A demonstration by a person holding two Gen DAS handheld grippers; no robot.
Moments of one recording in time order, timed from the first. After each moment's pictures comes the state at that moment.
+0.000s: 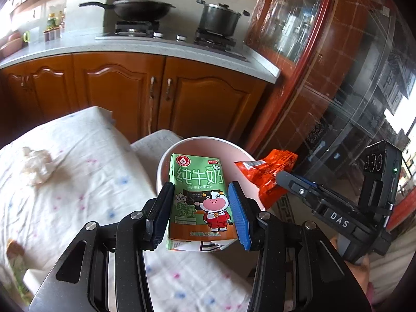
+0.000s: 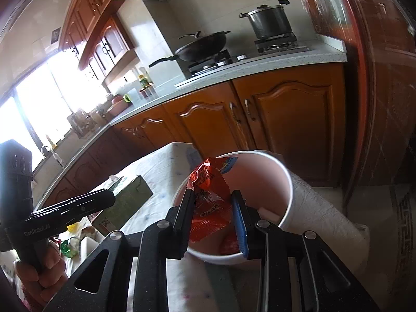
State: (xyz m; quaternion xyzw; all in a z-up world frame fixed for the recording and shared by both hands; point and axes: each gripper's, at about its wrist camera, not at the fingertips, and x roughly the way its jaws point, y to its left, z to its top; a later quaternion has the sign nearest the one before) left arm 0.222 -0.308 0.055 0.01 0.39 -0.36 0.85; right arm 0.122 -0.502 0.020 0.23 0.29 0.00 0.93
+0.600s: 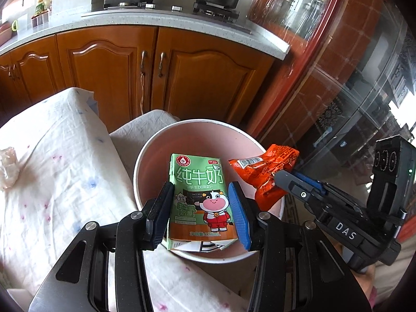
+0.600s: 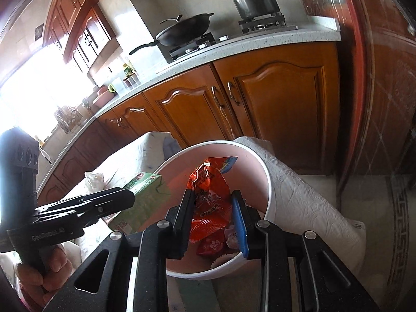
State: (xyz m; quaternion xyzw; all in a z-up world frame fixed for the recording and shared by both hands) left arm 0.256 -0.360 0.011 0.04 0.45 -0.35 0.82; right arm 0.149 -0.531 -0.017 0.24 0.33 -0.02 0.91
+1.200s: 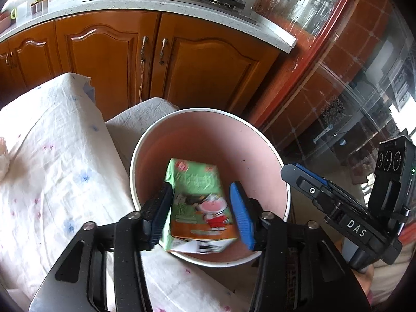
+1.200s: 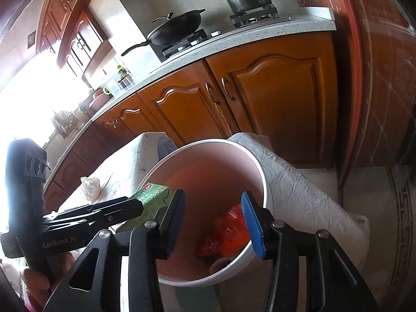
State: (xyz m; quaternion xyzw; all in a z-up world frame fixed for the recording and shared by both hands) left arm 0.266 -0.361 -0.002 0.03 0.48 -0.35 0.81; right arm 0.156 -0.541 -0.024 0.26 0.34 -0.02 0.90
